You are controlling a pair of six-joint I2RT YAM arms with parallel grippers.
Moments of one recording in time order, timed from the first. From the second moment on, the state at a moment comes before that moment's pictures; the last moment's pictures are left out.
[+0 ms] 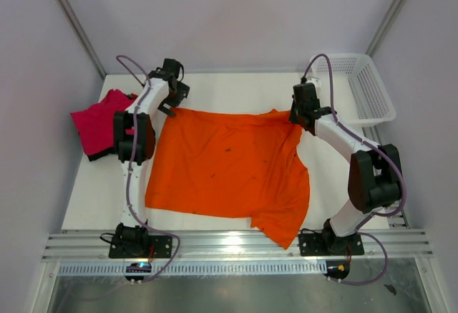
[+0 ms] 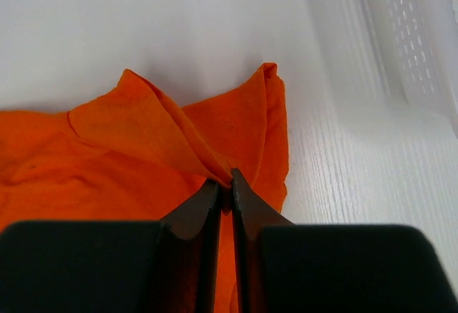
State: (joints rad) left arm -0.17 2.36 2.10 -0.86 -0.23 -1.20; right arm 0.25 1.63 1.15 -0.27 0.29 0.37
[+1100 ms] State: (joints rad) left arm -0.16 2.43 2.11 -0.93 -0.29 -1.20; right arm 0.25 1.63 1.15 -0.31 0.32 0.36
